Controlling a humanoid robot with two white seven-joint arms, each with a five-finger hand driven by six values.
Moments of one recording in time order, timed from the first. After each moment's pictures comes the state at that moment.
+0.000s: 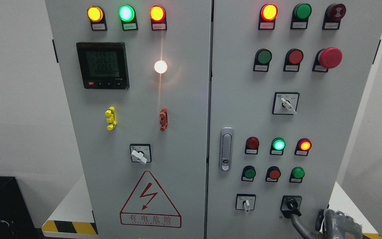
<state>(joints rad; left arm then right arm) 0.00 -0.10 -0.14 0.00 0.10 -0.06 0.15 -0.24 0.08 -0.25 -1.58 1.26 0.13 -0.05</state>
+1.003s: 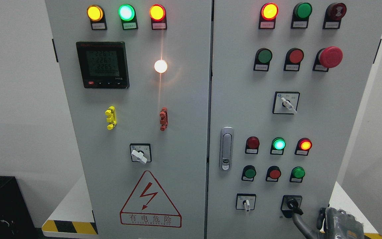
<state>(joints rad) 0.00 -0.10 -0.14 0.00 0.10 -0.06 0.15 -0.25 0.07 -0.25 -1.58 1.24 0.13 -0.05</state>
